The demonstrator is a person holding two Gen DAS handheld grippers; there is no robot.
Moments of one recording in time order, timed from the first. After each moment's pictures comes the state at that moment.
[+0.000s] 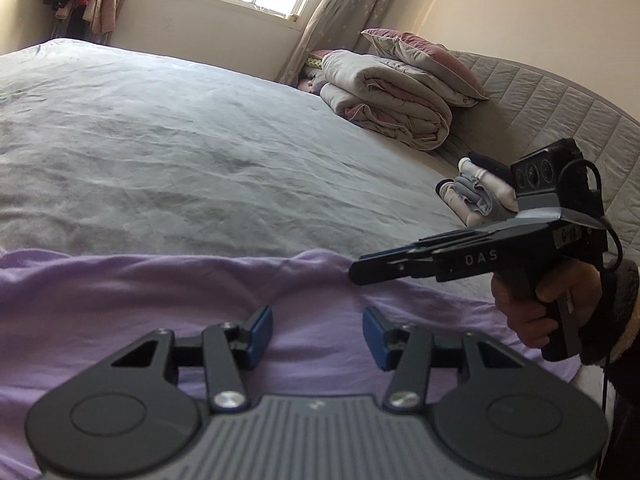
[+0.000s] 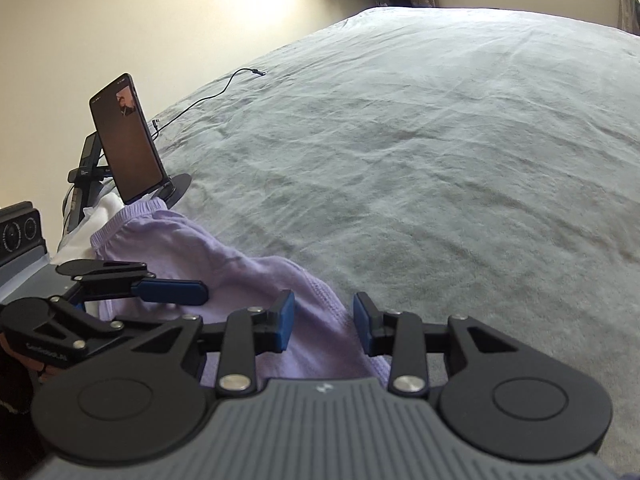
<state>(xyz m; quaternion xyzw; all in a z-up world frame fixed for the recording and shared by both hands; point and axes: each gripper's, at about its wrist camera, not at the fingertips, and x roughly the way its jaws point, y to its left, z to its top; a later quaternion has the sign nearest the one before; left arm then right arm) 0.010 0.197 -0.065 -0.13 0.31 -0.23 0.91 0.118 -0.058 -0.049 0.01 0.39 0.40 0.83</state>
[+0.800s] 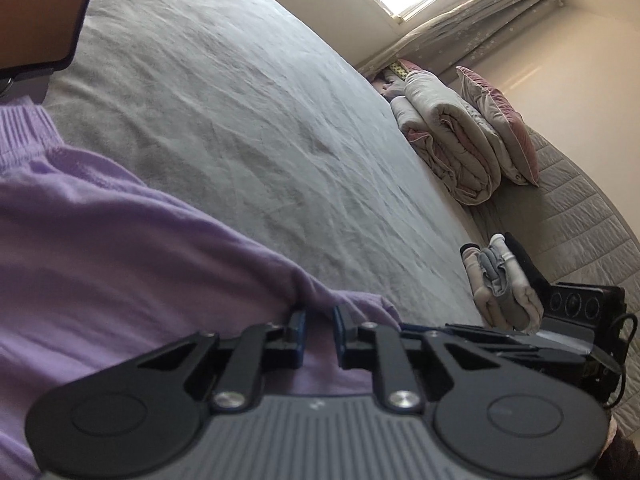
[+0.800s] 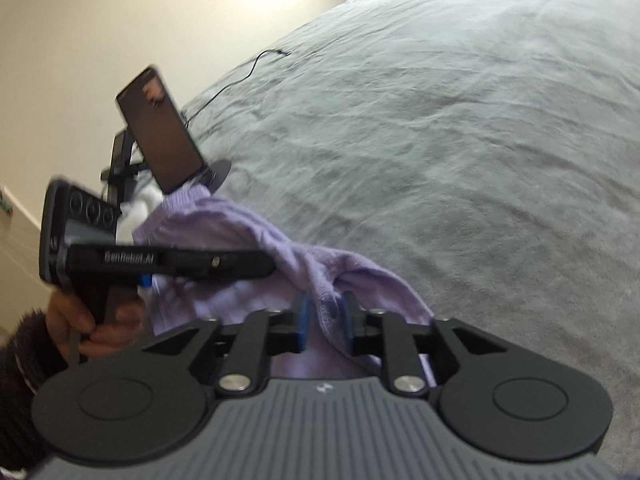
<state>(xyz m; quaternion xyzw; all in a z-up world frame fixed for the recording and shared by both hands) 0.041 0.240 -0.087 -0.33 0.37 -0.17 0.85 0.114 -0.052 -0.048 0.08 0.44 0.43 0.78</state>
